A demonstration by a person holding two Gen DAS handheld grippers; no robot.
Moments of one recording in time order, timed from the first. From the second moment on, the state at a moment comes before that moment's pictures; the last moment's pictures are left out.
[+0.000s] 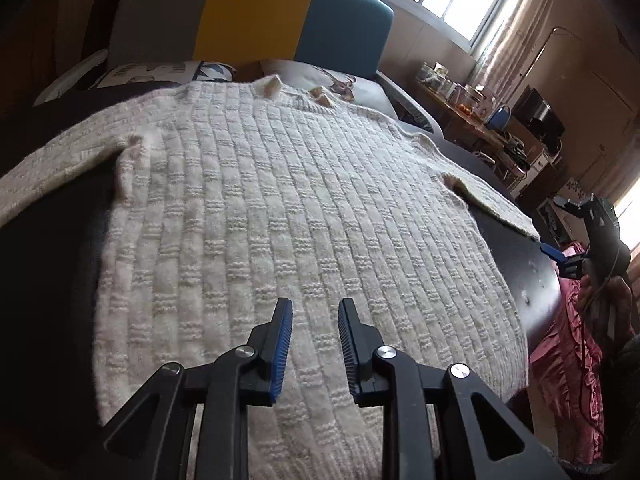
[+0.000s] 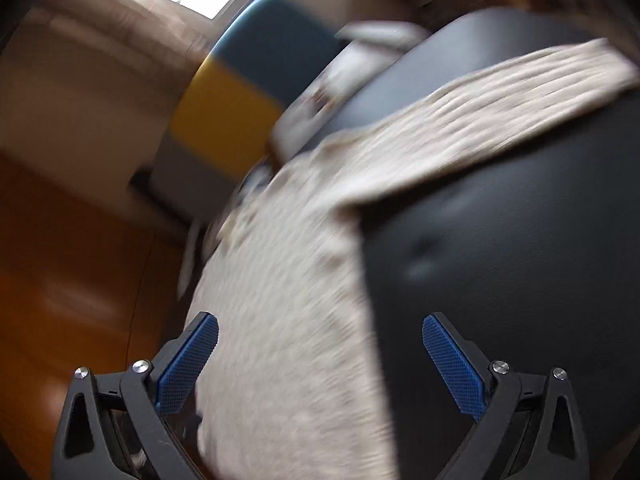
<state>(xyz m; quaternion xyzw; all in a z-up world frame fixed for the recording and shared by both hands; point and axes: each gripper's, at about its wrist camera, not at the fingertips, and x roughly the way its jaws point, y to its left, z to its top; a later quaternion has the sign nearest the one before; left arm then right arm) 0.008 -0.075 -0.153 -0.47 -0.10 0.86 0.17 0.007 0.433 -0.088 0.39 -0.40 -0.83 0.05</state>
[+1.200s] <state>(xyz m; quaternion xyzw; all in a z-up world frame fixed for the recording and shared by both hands) -0.072 0.002 -0.180 -0.51 -0.07 0.84 0.19 -0.088 0.611 -0.131 0.36 -0.33 -0.83 -0.26</state>
